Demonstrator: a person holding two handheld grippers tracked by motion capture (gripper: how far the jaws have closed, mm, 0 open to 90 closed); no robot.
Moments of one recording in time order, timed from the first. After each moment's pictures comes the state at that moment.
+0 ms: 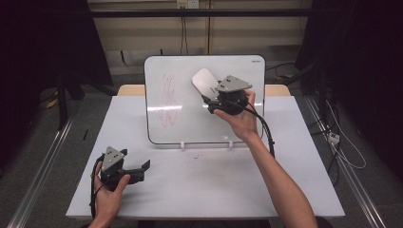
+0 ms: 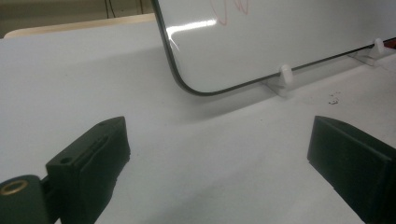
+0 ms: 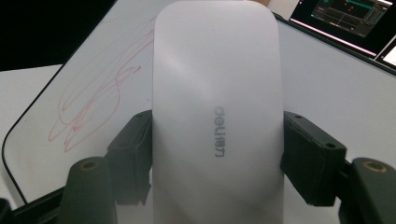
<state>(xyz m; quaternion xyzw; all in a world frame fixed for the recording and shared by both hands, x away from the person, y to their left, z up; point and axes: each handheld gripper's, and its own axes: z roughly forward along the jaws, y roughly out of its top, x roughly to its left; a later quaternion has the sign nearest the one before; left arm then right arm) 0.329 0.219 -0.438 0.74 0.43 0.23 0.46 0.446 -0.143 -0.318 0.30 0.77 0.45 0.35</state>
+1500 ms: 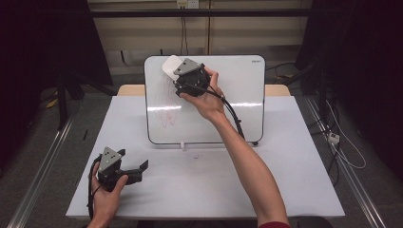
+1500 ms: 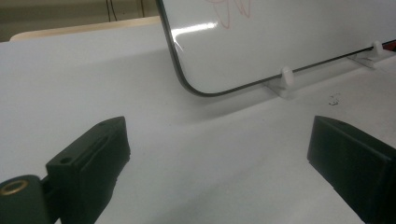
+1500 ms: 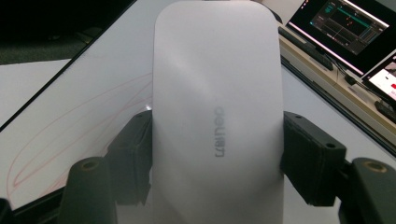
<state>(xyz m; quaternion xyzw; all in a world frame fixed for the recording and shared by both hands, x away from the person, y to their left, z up) 0.326 0.224 -0.436 0.74 0.43 0.23 0.46 0.505 -0.050 -0.299 0.27 0.79 0.38 0.39</state>
